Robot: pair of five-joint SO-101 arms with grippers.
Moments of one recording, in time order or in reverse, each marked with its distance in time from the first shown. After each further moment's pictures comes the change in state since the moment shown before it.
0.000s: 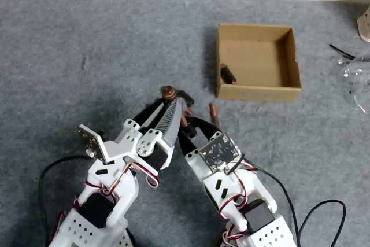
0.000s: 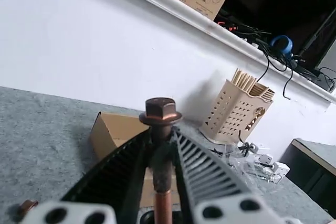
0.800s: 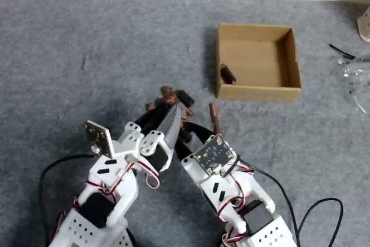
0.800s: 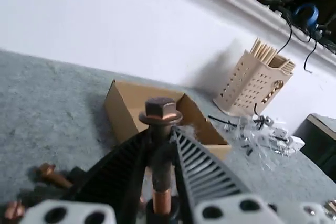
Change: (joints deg) left arm 0.0 0.1 -0.1 7.0 0.0; right arm -2.9 0.0 0.0 2.1 0.0
